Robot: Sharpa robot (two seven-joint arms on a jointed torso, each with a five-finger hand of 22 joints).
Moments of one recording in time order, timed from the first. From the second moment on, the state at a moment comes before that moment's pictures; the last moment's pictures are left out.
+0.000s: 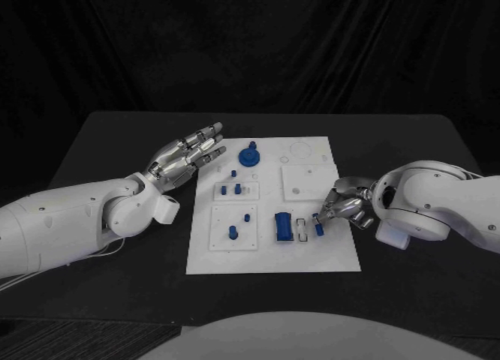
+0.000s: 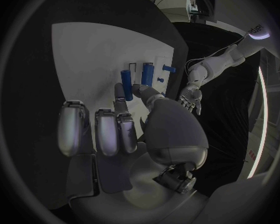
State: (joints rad) left arm 1.15 -0.87 -0.21 1.38 -0.11 0.20 0.68; left_hand 1.41 0.25 -0.22 0.25 0.49 0.16 0.08 0.04 0.03 0.00 0.05 0.00 0.00 0.00 0.06 0.00 0.00 0.15 0.00 0.15 0.01 0.00; right arm 1.30 -0.97 -0.21 1.79 -0.83 -0.02 -0.57; right_hand 1.11 -0.05 0.35 -0.06 0.61 1.04 0.08 0.23 0.35 1.46 -0.01 1.57 1.31 1.47 -0.08 1.45 1.26 0.05 1.46 0.03 1.35 1.31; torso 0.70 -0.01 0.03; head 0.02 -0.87
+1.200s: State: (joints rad) left arm 1.15 -0.87 -0.21 1.38 -0.11 0.20 0.68; left_hand 1.41 0.25 -0.22 0.25 0.49 0.16 0.08 0.04 0.03 0.00 0.05 0.00 0.00 0.00 0.06 0.00 0.00 0.15 0.00 0.15 0.01 0.00; right arm 1.26 -0.91 -0.21 1.75 -0.77 -0.07 -0.56; right_hand 1.07 -0.04 0.38 -0.10 0.56 1.03 0.08 0.24 0.37 1.46 0.00 1.57 1.31 1.47 -0.08 1.45 1.25 0.05 1.46 0.03 1.34 1.31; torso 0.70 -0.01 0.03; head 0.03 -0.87
